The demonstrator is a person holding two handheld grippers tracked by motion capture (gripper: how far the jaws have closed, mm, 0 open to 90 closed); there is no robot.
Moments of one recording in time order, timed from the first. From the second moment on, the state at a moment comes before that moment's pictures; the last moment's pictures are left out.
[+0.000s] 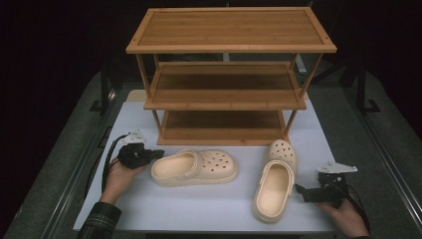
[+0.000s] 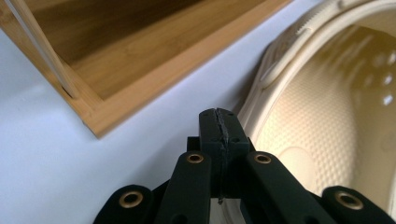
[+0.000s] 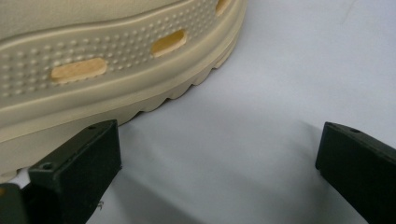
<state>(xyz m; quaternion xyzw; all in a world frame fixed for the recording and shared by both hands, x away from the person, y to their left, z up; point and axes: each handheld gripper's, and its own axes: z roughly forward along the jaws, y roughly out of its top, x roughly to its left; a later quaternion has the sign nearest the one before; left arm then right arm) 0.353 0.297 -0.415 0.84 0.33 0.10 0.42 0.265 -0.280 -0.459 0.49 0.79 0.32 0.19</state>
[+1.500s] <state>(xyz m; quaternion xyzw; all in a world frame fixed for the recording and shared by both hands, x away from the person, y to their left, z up) 0.259 0.293 -0.403 0.84 0.32 0.08 0.44 0.265 -0.280 -0.459 0.49 0.79 0.32 0.19</state>
